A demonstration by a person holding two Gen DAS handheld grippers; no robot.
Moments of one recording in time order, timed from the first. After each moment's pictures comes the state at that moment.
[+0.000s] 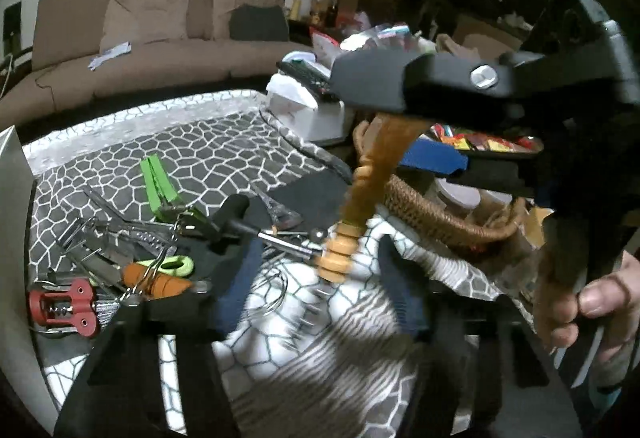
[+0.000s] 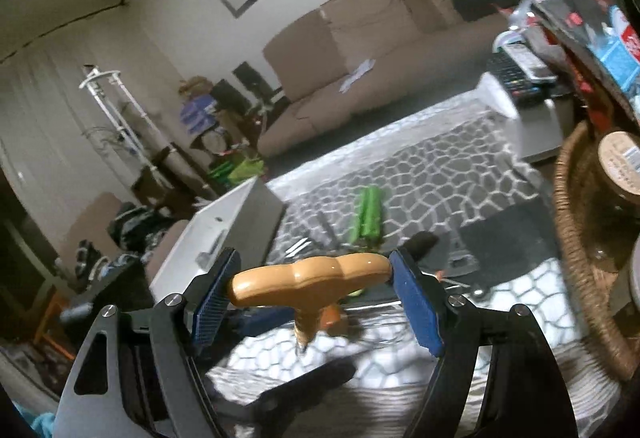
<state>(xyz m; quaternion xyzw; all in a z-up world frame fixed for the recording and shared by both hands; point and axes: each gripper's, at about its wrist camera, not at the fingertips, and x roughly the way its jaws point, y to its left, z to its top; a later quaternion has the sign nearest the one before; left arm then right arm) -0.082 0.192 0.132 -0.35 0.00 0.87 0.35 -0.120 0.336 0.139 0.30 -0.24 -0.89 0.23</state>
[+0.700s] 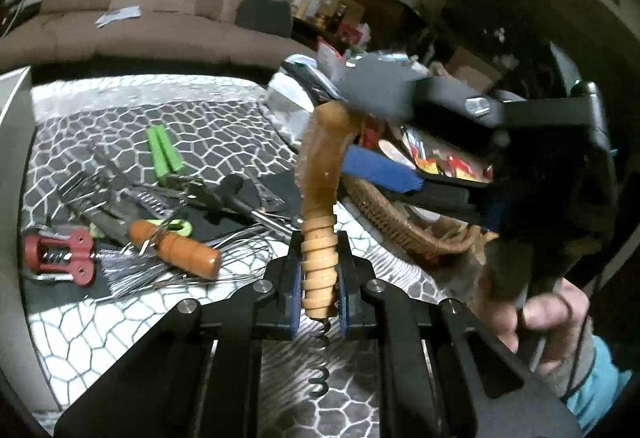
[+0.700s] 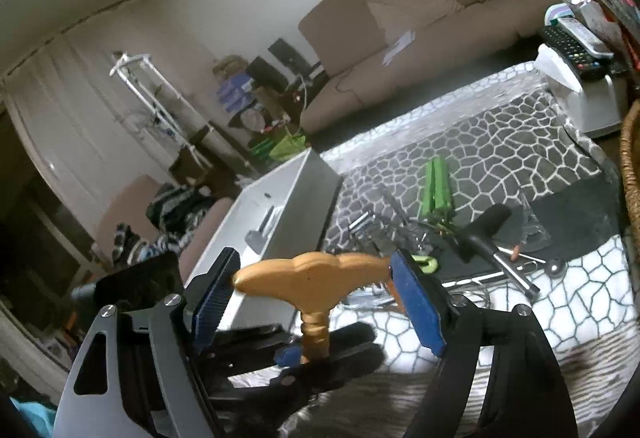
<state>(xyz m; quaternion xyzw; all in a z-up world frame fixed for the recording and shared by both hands) -0.069 0.134 0.150 -0.38 -0.11 0.84 0.36 -0.118 0.298 0.145 0.31 -0.27 -0.87 0.29</state>
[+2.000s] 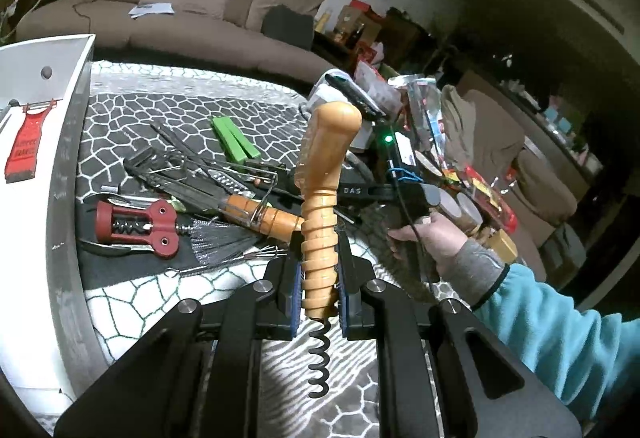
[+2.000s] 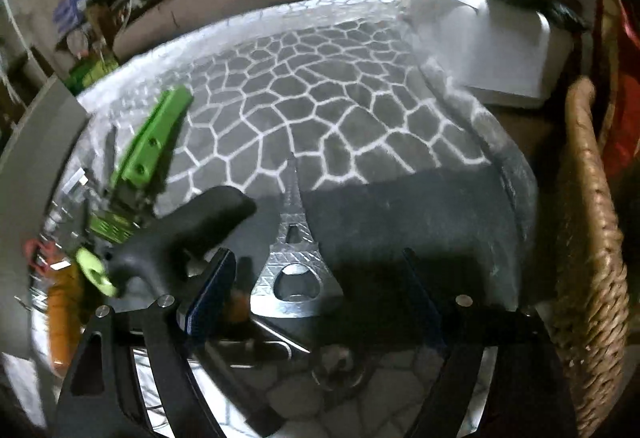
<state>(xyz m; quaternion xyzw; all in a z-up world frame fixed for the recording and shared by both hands) -0.067 0.035 0.122 -0.36 -0.14 0.85 0.36 -0.250 0.345 -0.012 0.49 -0.05 -0.87 0.02</state>
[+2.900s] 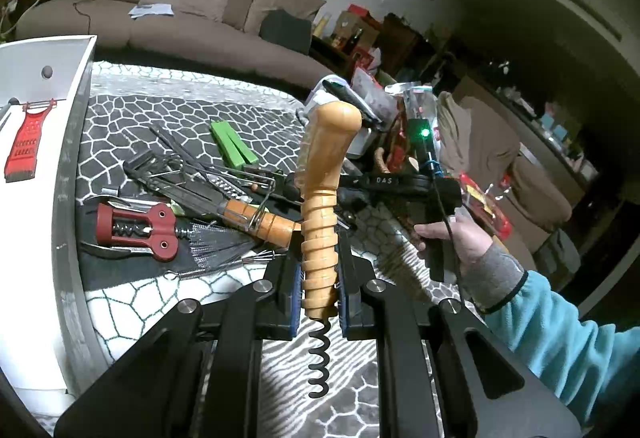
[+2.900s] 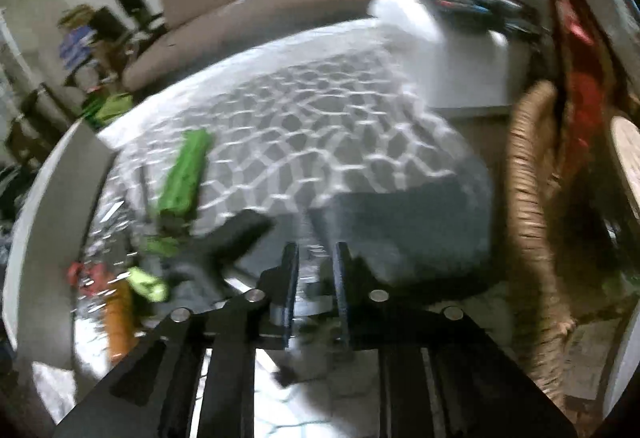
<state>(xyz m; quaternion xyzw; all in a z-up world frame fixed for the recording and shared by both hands) -0.068 0.030 0.127 -0.36 -0.15 0.85 0.36 -0.227 0.351 0.035 0.46 -0.12 -0.88 0.07</state>
